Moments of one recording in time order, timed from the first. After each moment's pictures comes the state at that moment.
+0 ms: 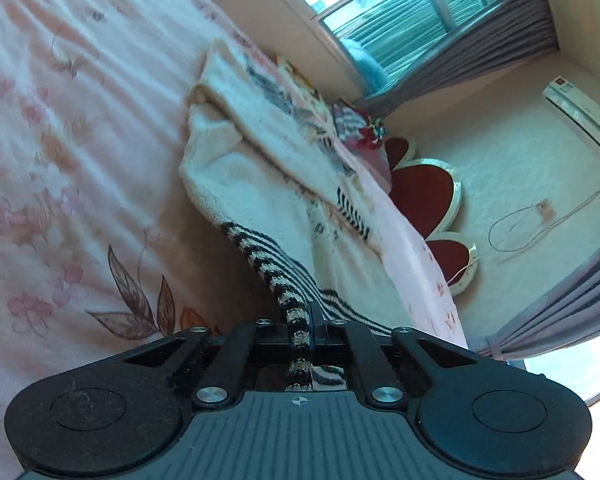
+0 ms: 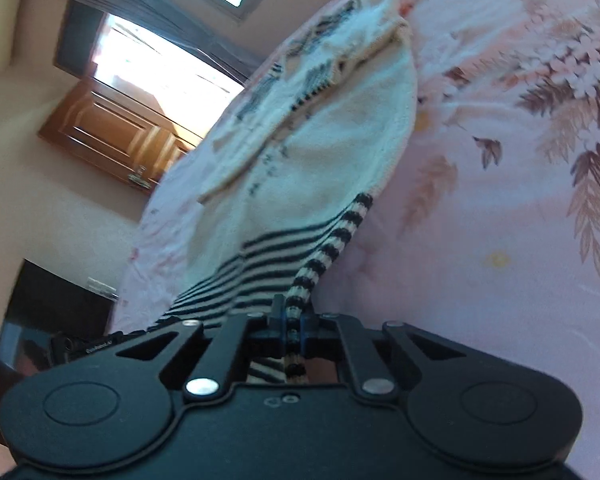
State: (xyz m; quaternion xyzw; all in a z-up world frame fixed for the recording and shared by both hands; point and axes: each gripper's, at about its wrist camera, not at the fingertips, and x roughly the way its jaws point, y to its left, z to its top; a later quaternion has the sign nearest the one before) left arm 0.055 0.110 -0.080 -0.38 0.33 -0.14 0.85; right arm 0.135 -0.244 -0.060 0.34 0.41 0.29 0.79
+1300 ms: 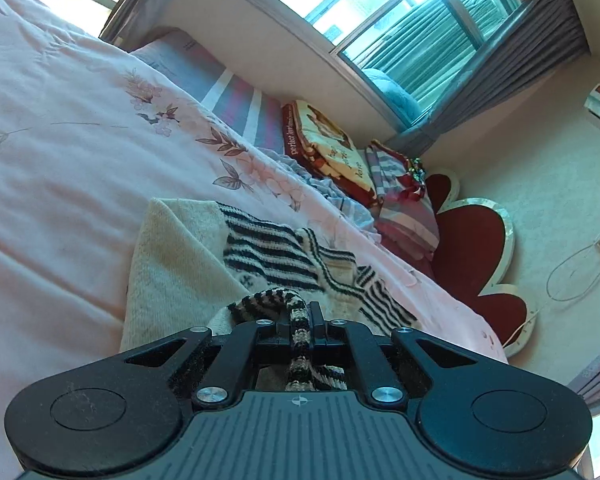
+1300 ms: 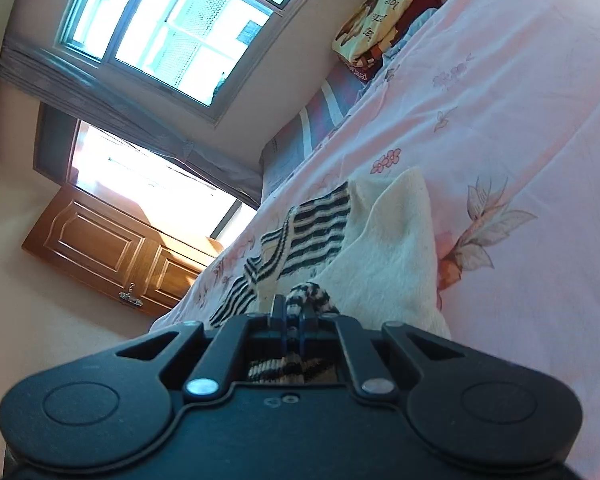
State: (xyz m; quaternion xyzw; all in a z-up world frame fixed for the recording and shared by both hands) left arm 0.358 0.151 -0.042 -0.34 0.32 -0.08 0.88; right arm 0.416 -0.259 -0.053 0.40 0.37 0.21 0.81
